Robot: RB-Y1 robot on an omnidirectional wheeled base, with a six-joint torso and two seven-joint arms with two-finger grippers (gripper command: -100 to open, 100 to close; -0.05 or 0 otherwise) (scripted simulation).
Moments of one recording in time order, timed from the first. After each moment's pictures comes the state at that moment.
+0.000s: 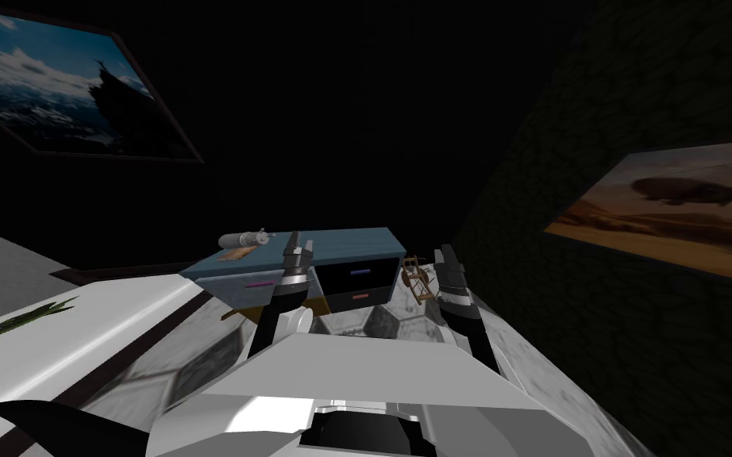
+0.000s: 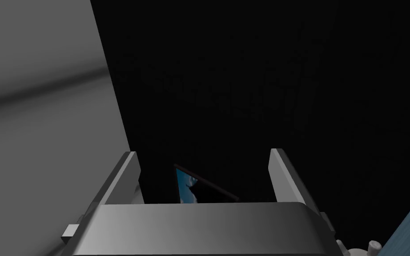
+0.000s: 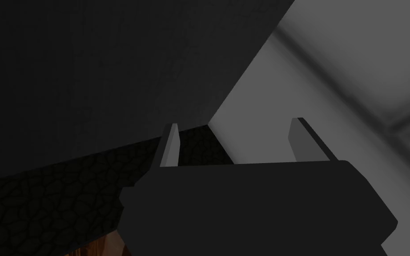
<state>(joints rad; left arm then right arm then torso) 0.48 -0.04 -0.07 -2.29 0.09 -0.37 -0.15 0.53 -0.04 -0.03 -2.23 0.09 -0.53 0.11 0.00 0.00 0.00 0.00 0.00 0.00</state>
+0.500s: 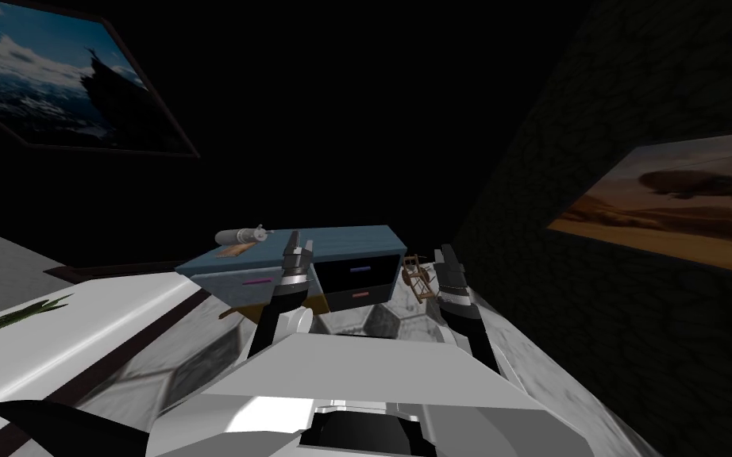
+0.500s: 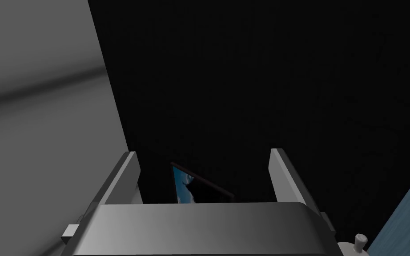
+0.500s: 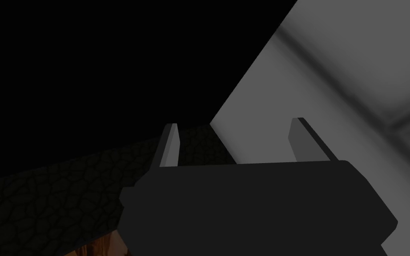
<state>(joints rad) 0.48 -0.04 -0.07 -2.29 0.09 -0.37 -0.15 0.53 -0.04 -0.03 -2.23 0.09 -0.53 0.11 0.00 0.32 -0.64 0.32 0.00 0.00</state>
